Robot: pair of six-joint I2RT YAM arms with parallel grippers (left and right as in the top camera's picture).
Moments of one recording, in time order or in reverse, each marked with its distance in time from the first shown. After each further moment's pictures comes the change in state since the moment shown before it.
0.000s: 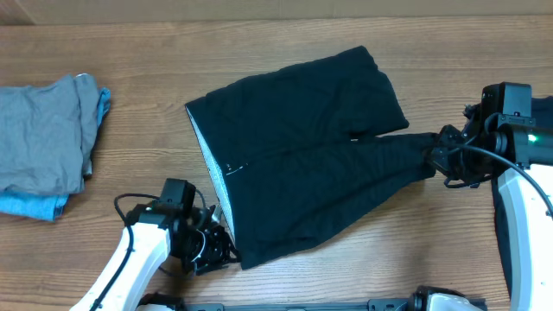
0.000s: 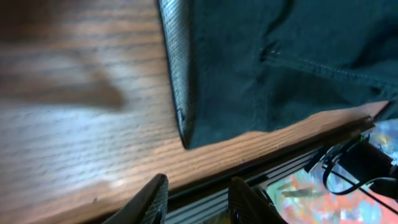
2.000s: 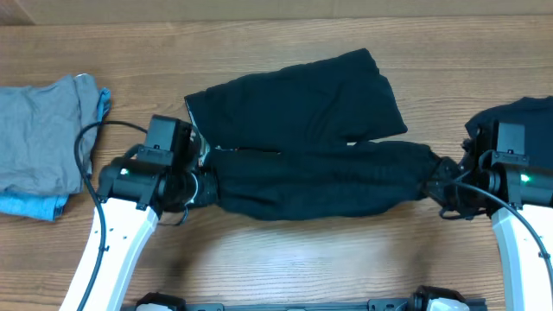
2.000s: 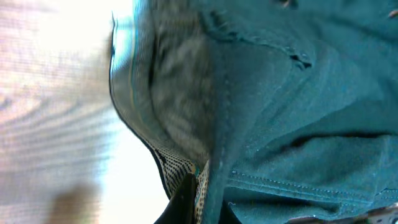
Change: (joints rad) left arm -0.064 -0.002 0.580 -0.194 -0.382 -0.093; right arm -0.010 -0.177 -0.216 0.019 0.013 0.046
